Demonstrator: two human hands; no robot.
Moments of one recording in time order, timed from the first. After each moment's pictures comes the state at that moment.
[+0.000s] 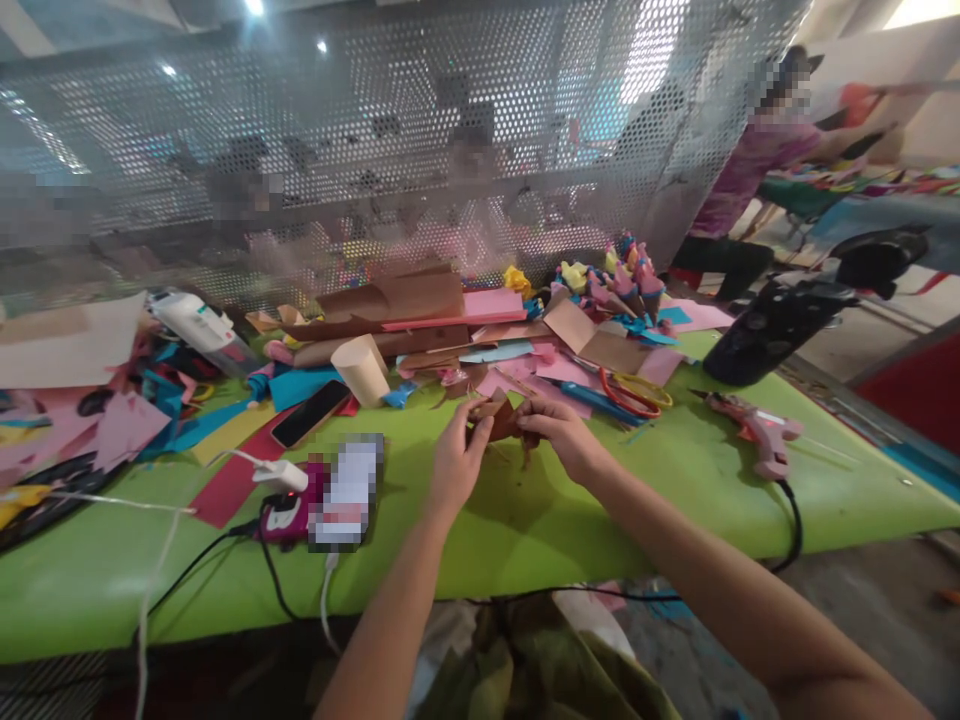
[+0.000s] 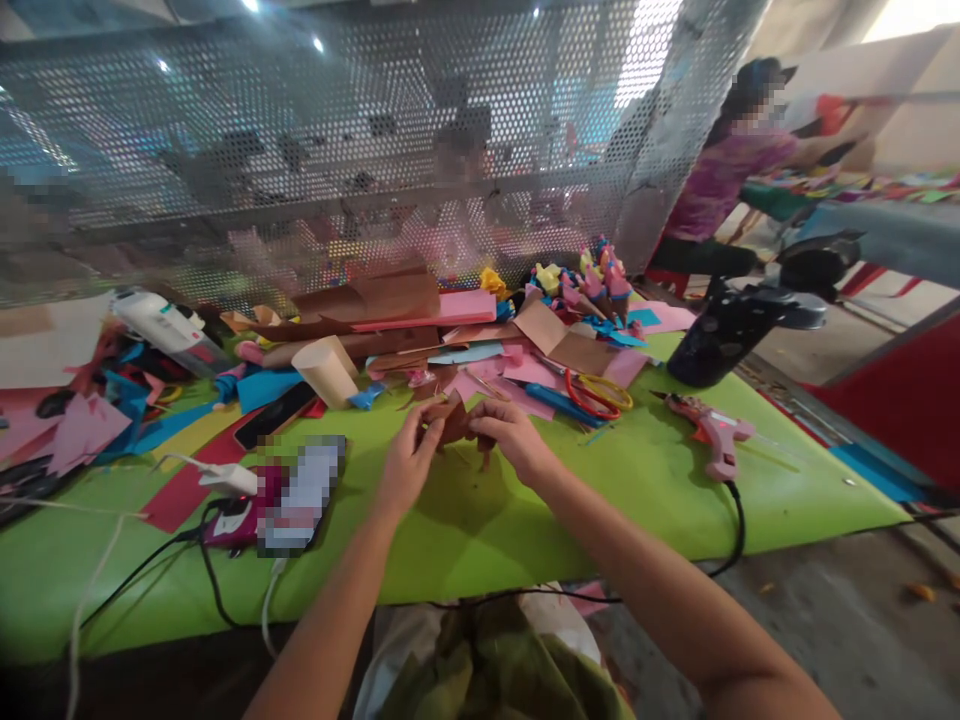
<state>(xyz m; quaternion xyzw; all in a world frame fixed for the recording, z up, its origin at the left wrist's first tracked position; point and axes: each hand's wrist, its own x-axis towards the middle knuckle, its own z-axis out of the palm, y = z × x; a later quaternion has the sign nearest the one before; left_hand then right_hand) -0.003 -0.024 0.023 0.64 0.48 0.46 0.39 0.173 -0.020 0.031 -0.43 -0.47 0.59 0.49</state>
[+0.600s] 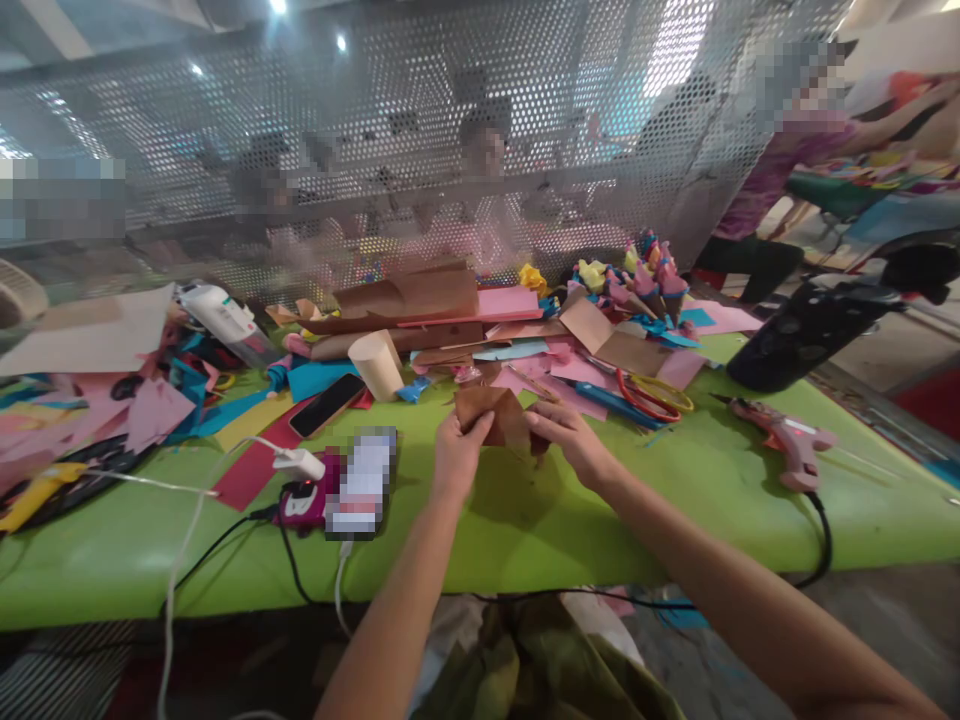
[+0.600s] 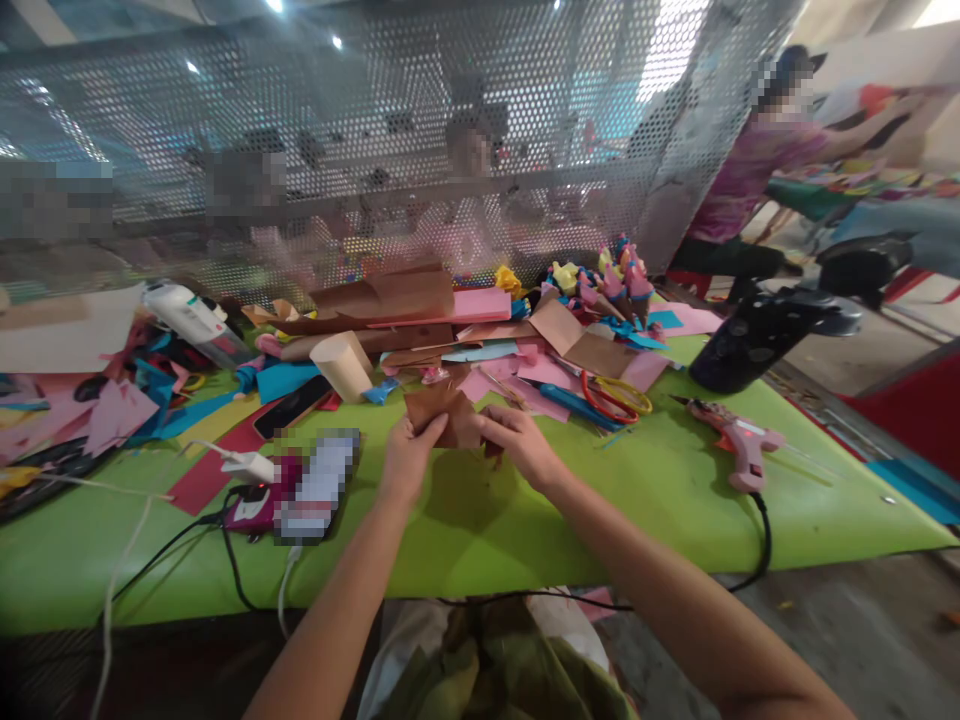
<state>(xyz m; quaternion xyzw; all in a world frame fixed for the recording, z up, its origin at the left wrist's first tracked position) -0.001 -0.014 0.019 0.43 0.49 0.56 0.52 0.168 -0.026 0.028 -0.43 -0.54 0.56 0.47</state>
